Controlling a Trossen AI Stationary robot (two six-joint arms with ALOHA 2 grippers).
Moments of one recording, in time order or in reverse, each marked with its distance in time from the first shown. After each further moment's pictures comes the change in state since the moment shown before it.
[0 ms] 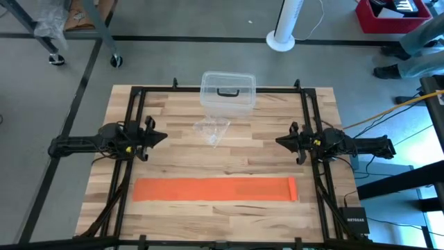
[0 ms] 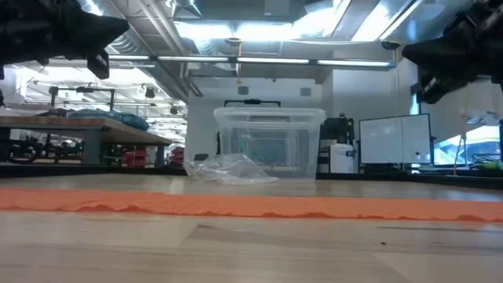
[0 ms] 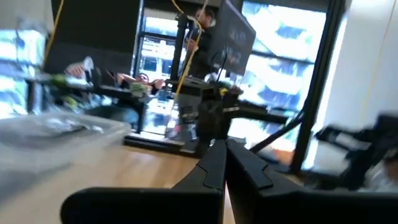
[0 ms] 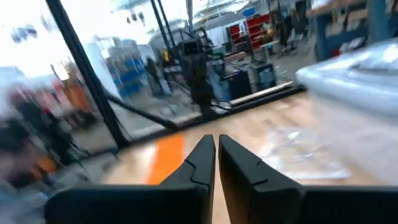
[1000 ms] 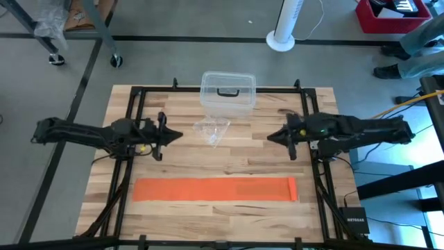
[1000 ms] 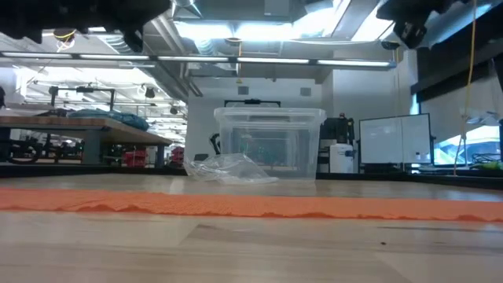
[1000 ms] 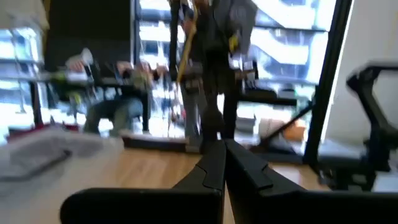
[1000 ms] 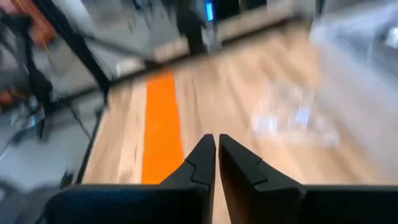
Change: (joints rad) left arm -0.069 0.631 0.270 0.237 -0.052 0.152; right arm 0.048 0.759 0.749 -0.545 -0.021 -0.005
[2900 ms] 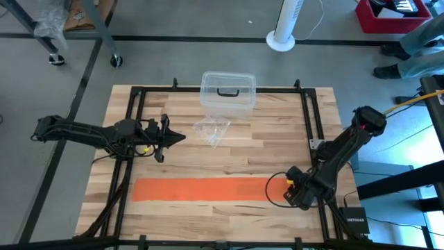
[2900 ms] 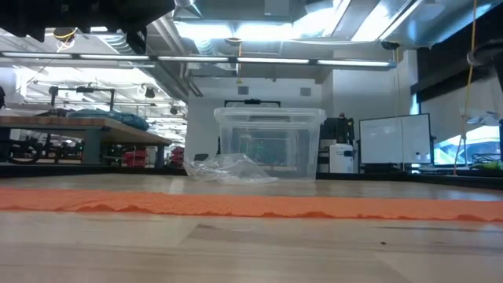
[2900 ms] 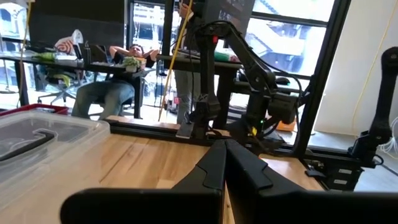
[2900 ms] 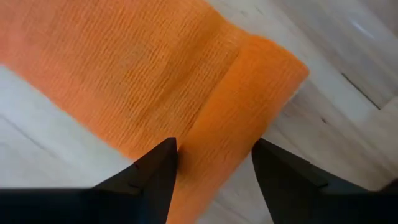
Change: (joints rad) left arm -0.021 0.037 0.016 0.001 -0.002 -0.059; right arm 0.804 0.624 -0.117 -0.312 0.031 1.362
